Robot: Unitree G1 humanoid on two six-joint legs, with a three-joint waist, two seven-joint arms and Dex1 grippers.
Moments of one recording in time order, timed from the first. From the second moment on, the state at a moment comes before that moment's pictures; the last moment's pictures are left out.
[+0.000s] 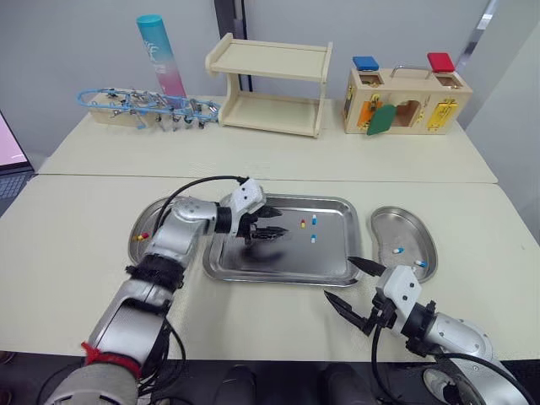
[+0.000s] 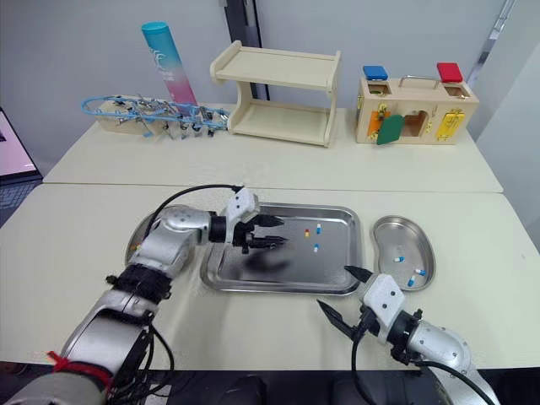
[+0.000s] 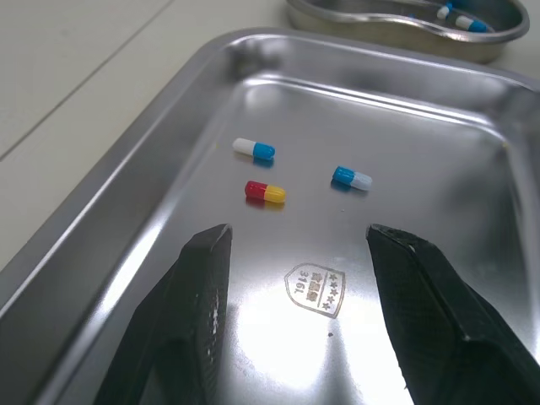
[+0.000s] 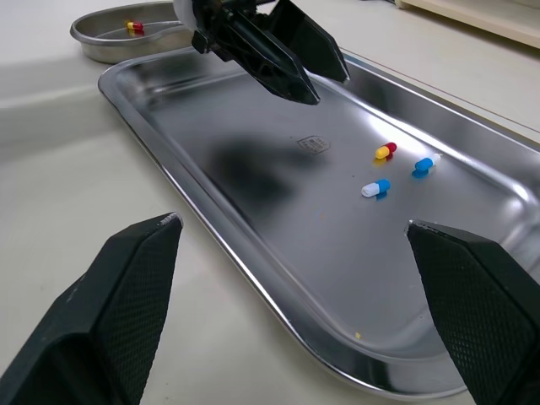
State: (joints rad) left arm -0.85 0.43 -0.27 0.69 -0.17 0.07 -1.19; right arm 0.25 -0.49 0.10 -0.62 0.22 0.26 0.60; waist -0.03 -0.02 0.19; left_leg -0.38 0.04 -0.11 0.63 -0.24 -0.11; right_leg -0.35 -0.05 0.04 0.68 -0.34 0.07
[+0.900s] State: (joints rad) left arm -1.10 0.20 -0.23 1.27 0.07 -0.22 -1.11; right arm 0.39 -0.48 0.11 -0.77 0.21 0.33 0.50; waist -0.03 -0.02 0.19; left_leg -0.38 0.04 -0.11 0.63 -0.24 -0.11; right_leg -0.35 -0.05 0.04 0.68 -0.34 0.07
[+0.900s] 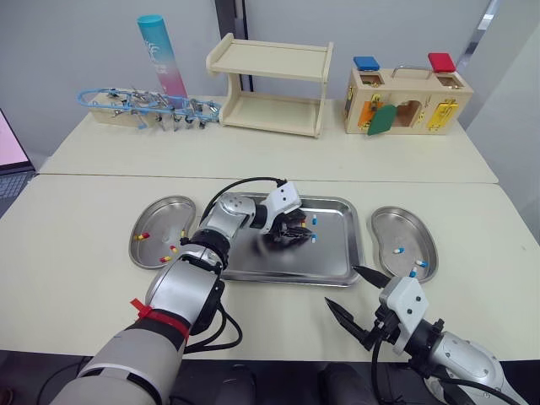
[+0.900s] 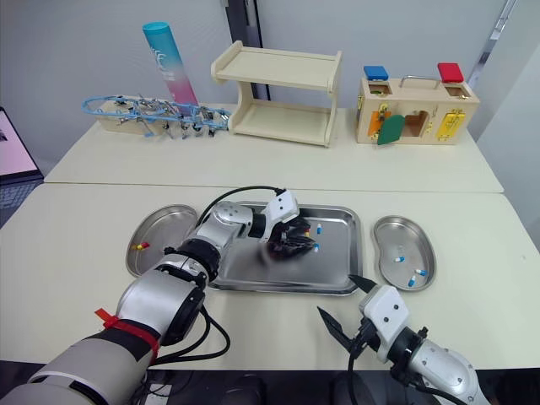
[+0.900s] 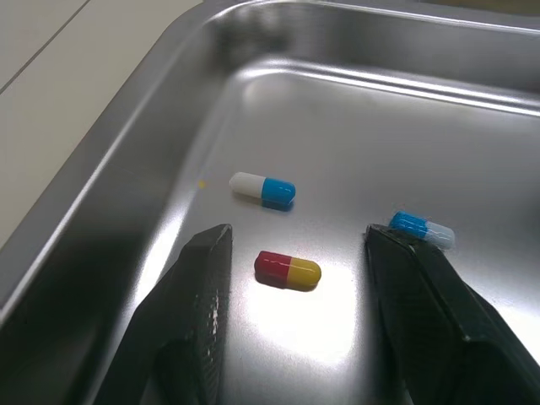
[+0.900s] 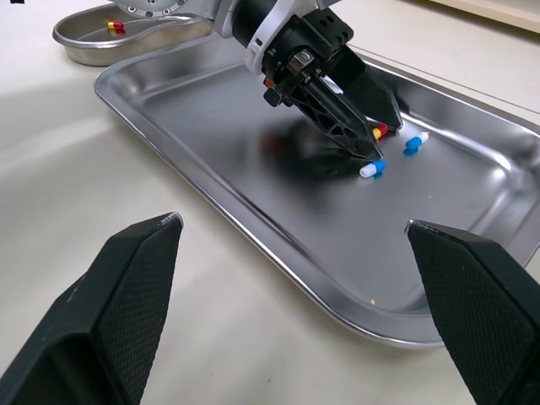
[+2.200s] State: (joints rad) left arm -0.62 0.68 0.15 0.27 -0.24 0.37 -1.20; right arm 0.13 -0.56 0.17 -0.60 0.26 0.27 0.72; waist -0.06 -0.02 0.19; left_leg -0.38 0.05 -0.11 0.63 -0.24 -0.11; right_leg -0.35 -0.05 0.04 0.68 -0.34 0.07
